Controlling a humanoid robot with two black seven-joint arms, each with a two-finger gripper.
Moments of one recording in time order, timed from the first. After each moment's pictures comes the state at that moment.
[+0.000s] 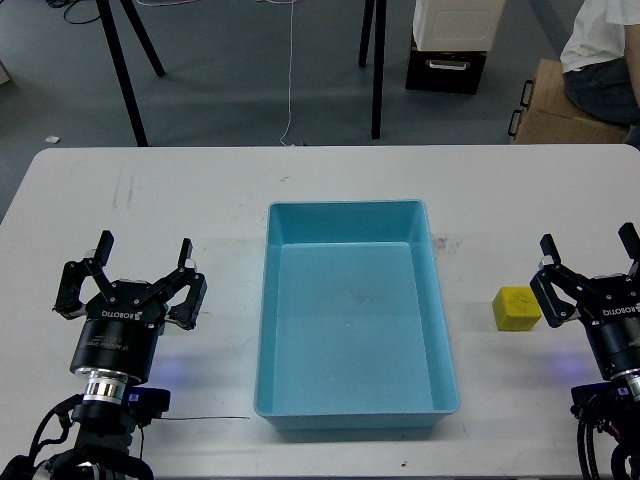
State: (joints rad) left arm 0.29 -0.04 -1.25 -1.75 -0.06 -0.26 -0.24; right arm -0.39 -0.02 1.55 1.73 0.22 0.30 -0.06
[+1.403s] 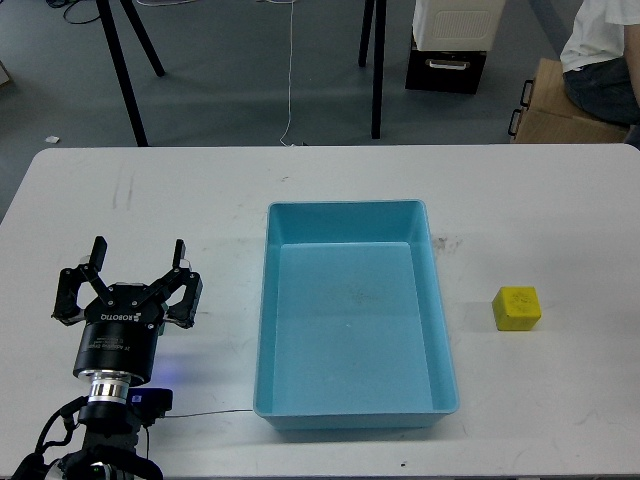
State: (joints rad) left arm 0.28 -0.04 -1.24 -1.71 -0.06 -0.26 -0.25; right arm 0.41 -0.83 1.23 1.47 -1.57 -0.01 0.47
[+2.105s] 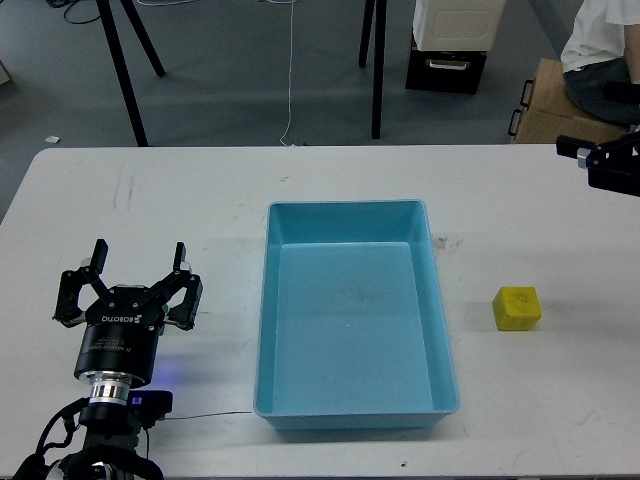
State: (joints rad) left arm 0.28 -0.04 -1.24 -1.69 -0.06 -0.26 -0.25; right arm 0.85 -1.27 0.46 1.60 -2.05 0.11 0.49
